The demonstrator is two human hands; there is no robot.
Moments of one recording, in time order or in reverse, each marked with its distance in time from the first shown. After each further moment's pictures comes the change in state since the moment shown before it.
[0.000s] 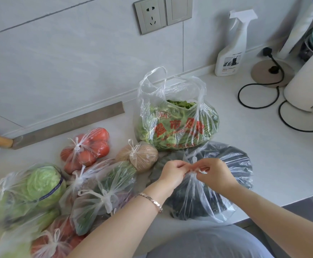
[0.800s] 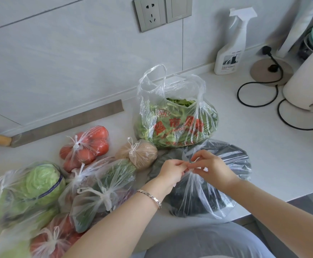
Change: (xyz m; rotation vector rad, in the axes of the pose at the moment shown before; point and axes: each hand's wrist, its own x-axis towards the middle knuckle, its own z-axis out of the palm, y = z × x) left_hand 0.004 -0.003 0.000 -0.064 -0.033 -0.084; right_hand 0.010 0.017 -0.001 -0.226 -0.038 -0.458
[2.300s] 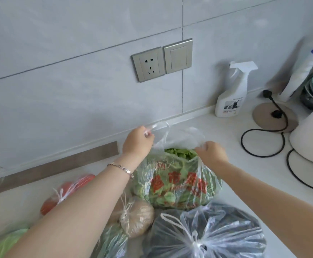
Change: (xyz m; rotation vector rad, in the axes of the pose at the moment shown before) left_hand 0.103 0.176 -0.120 0.666 0.595 0.439; right_hand 0.188 0.029 -0.085 0.044 0.153 0.758
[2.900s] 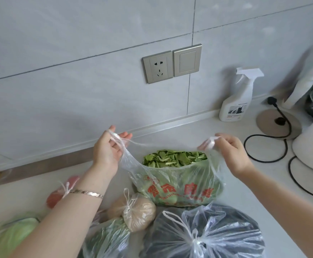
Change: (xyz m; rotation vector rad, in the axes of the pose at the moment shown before) left_hand -0.038 -0.026 -0.065 -1.508 0.221 -0.509; right_hand -0.043 -0.016 -0.048 0.645 -0.111 -0.434
